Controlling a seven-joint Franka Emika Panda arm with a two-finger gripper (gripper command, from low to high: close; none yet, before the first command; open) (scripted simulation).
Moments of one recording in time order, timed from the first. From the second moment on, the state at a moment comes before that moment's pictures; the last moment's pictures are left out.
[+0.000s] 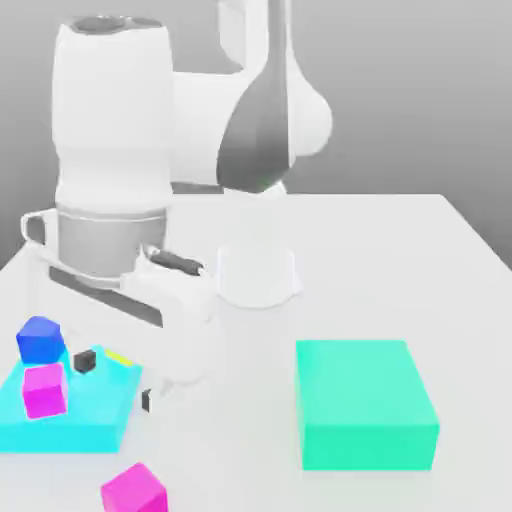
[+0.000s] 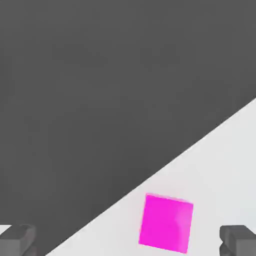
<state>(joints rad) -0.23 0.17 -0.01 -2.33 -0.04 2.61 1.29</state>
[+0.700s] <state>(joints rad) -0.26 0.33 -0.02 -2.34 0.01 2.66 1.33</state>
